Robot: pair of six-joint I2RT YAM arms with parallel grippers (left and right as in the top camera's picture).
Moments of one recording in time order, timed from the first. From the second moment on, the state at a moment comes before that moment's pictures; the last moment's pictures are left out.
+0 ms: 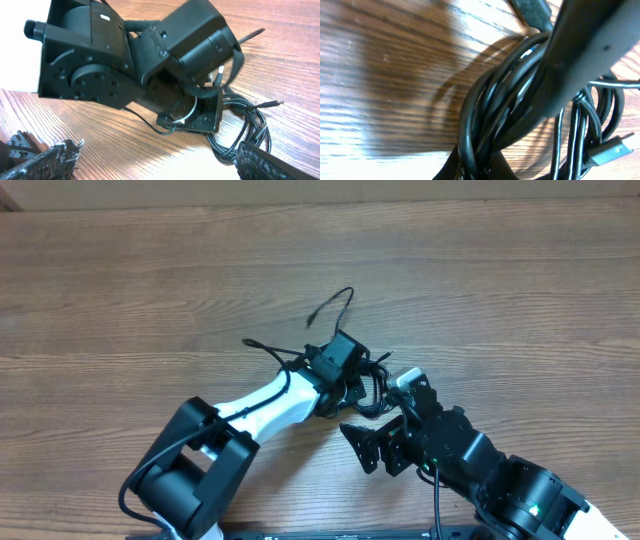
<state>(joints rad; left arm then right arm) -0.68 1.83 1.02 -0.36 0.12 -1.02 0.91 0.80 0.80 -0.59 0.10 0.40</state>
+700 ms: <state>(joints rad) -0.47 1.21 1.02 -0.75 0.12 -0.47 0.91 1.05 0.82 -0.46 -0.04 0.69</state>
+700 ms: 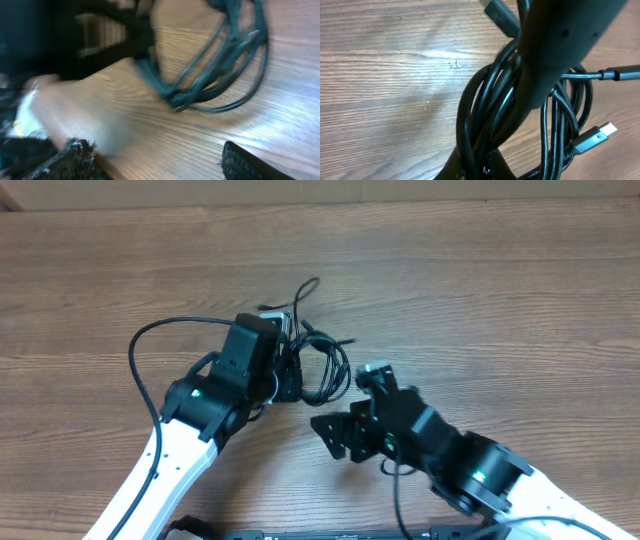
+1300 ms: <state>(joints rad) -0.47 1.17 1.02 -0.80 0.27 -0.42 0.91 1.23 0.95 -0.51 0.31 0.78</state>
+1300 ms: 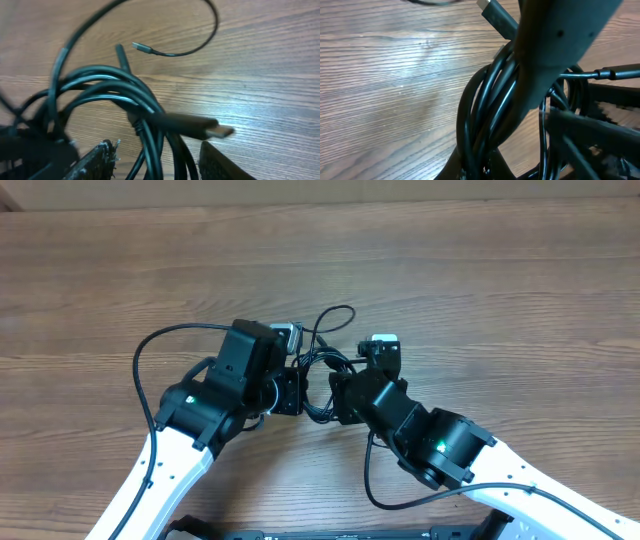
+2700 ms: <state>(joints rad) -0.49 1.18 1.05 -0.78 0.36 -0.63 0.88 0.93 0.94 -0.47 -0.08 0.52</state>
